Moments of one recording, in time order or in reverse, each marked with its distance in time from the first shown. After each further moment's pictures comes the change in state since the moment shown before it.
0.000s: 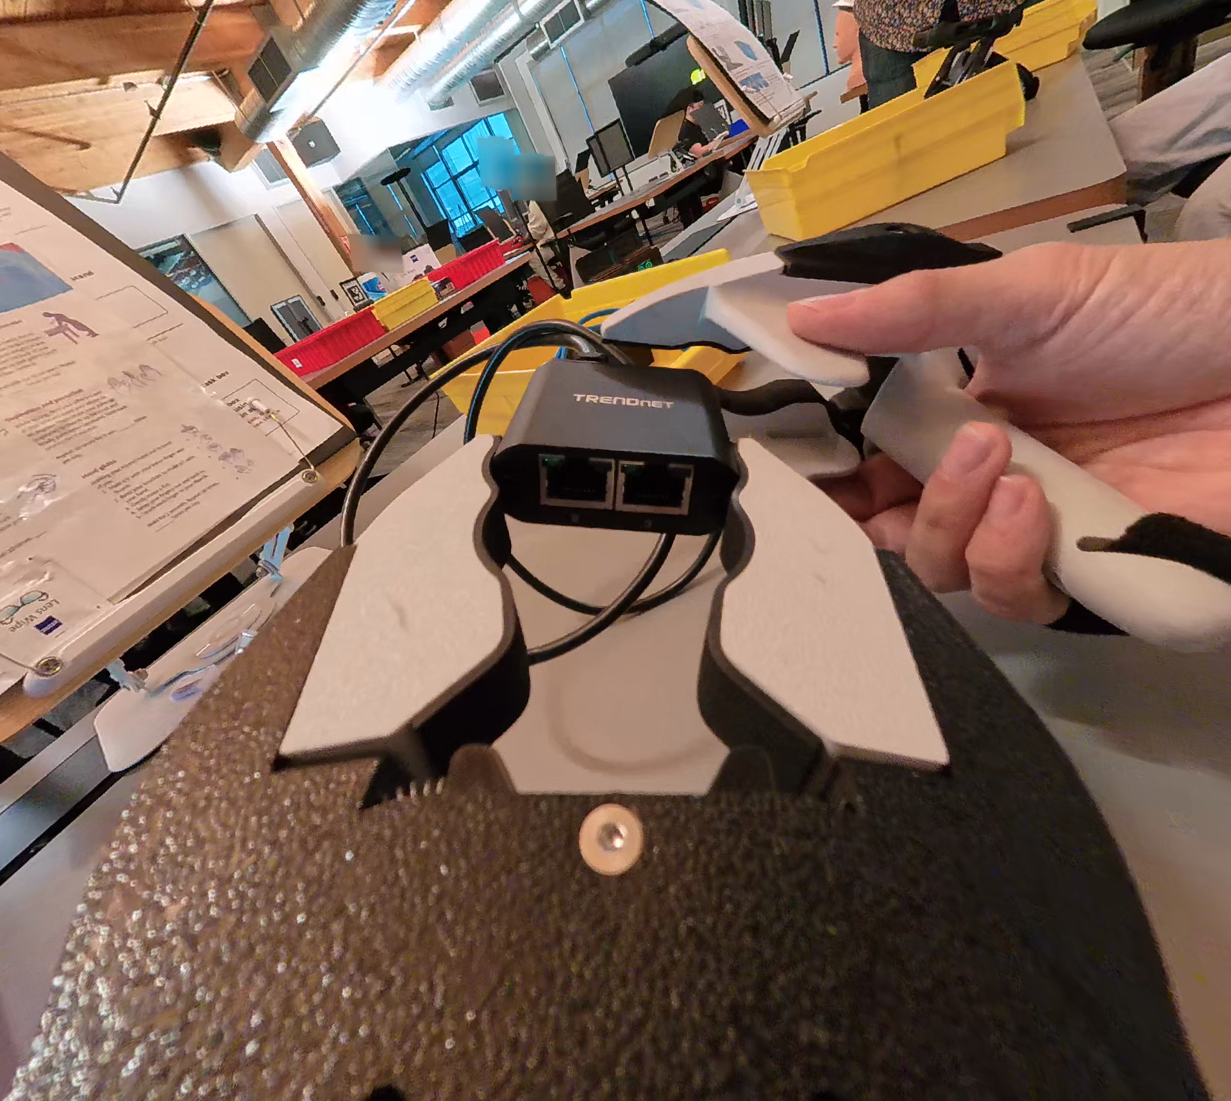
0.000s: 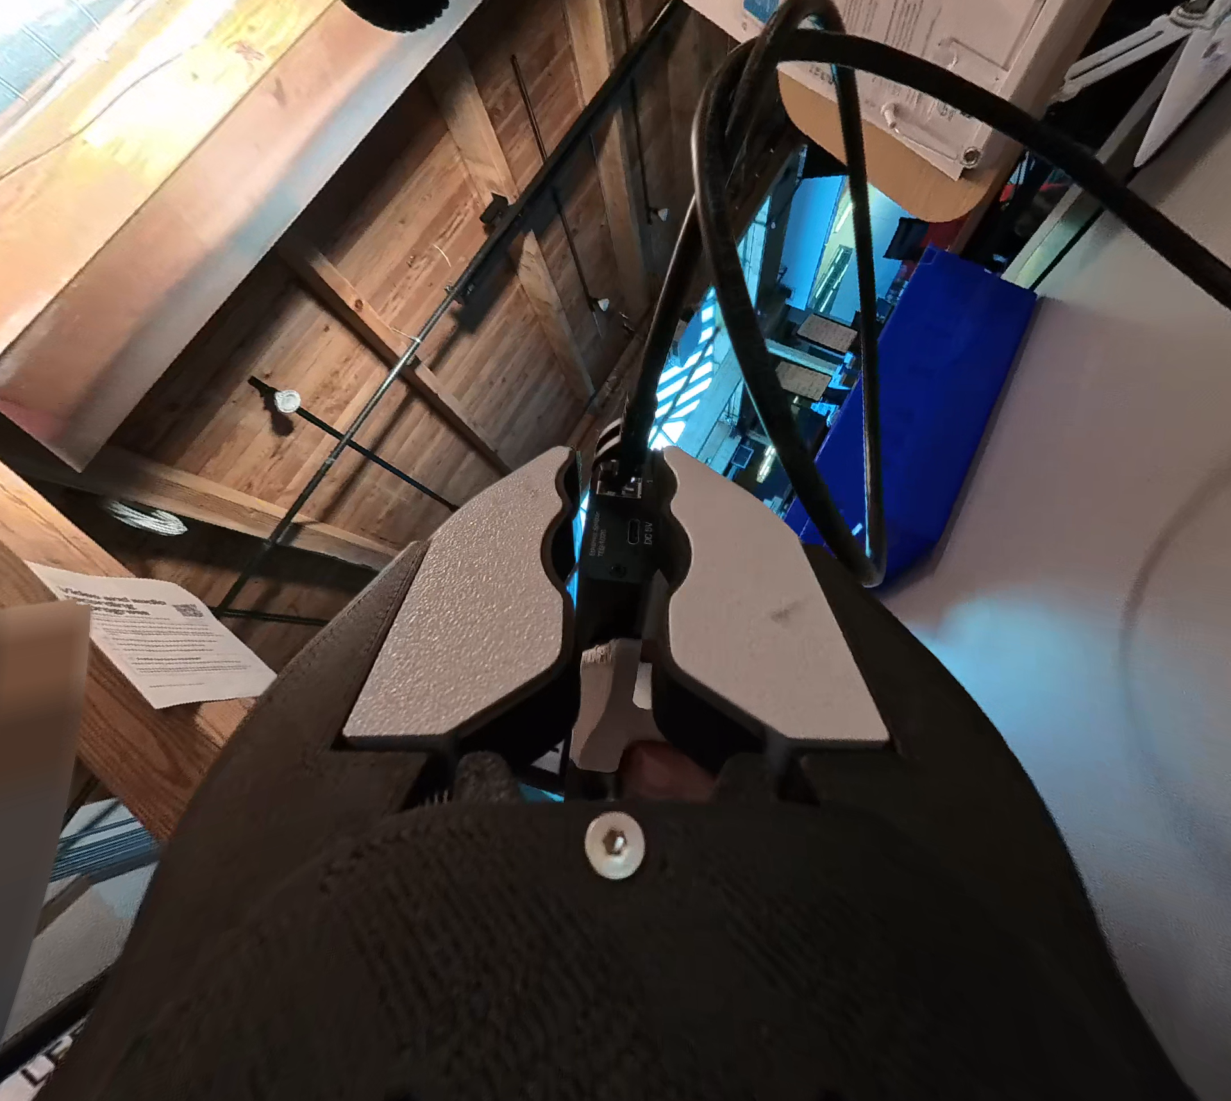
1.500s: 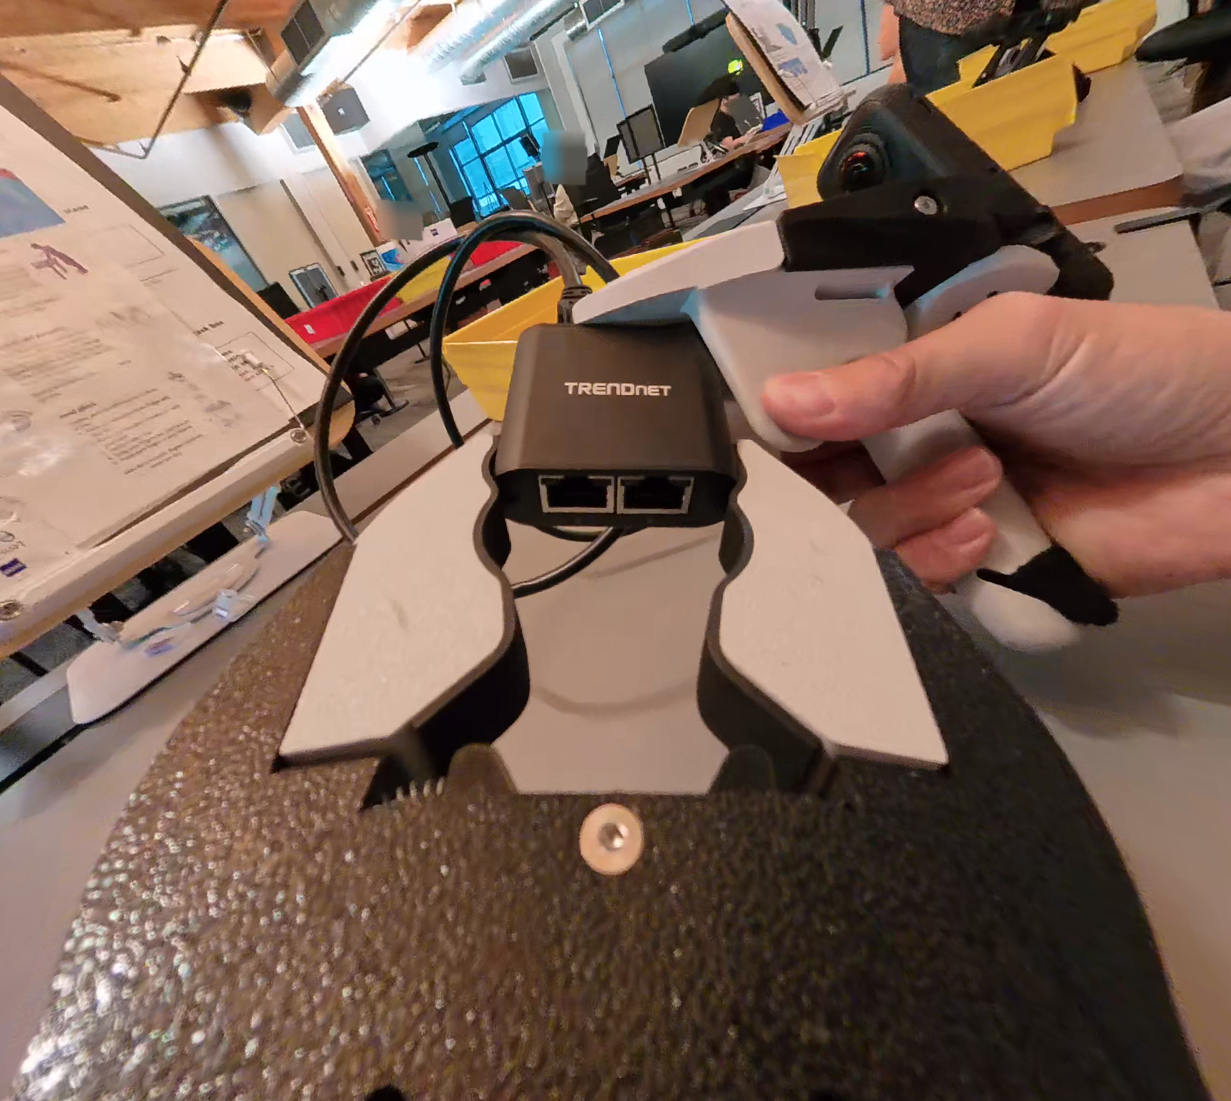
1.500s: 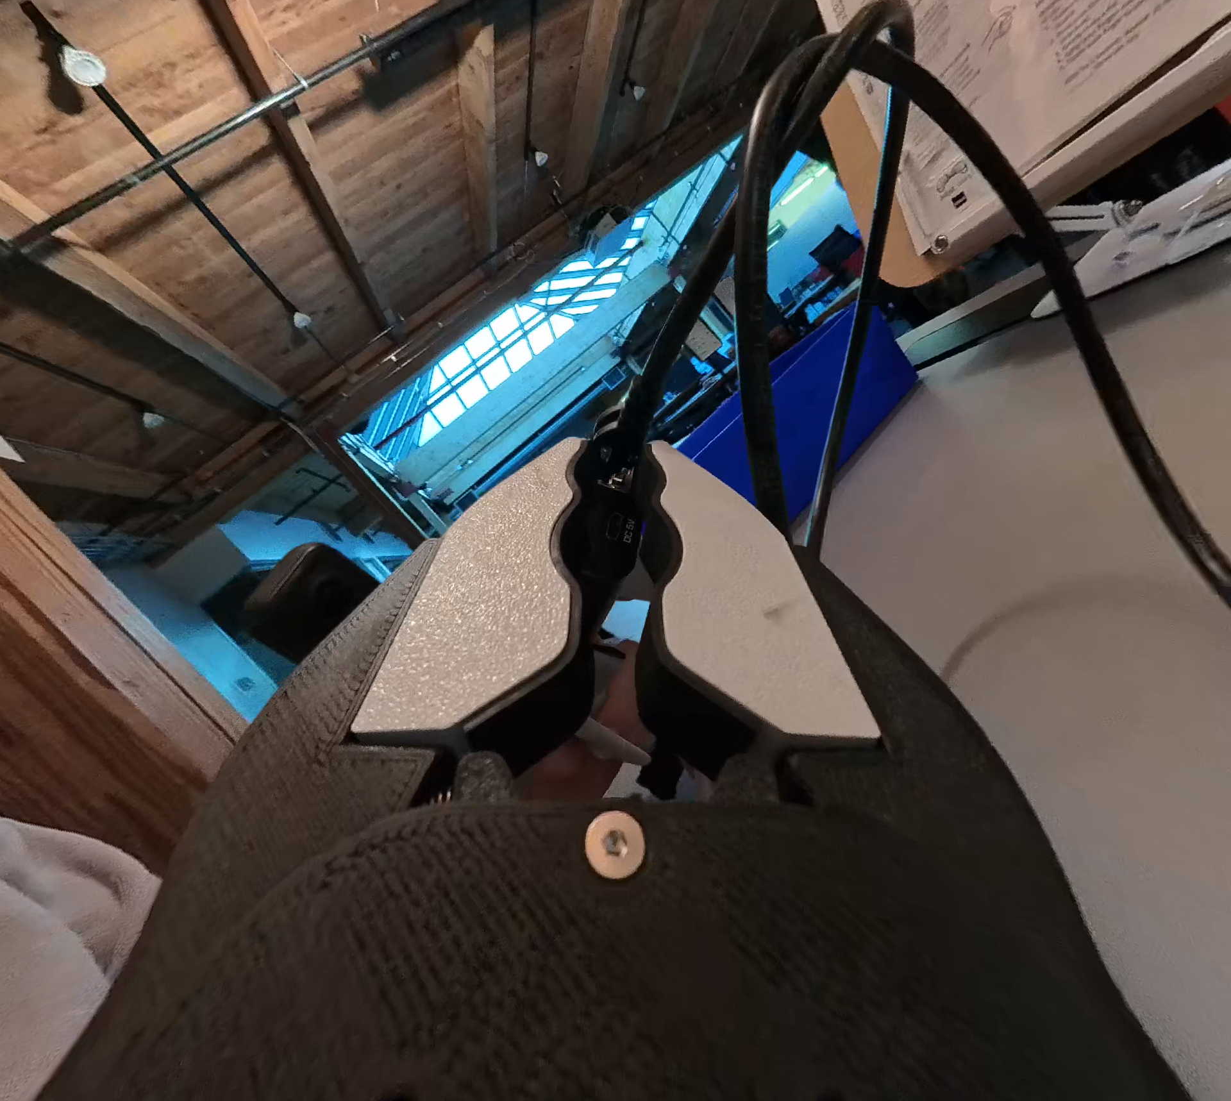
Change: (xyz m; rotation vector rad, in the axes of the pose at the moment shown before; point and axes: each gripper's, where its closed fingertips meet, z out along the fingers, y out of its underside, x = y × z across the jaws) left arm 0.005 0.018 0.011 -0.016 -0.050 -0.054; right arm 0.008 0.002 0.003 -0.196 0.041 -0.468
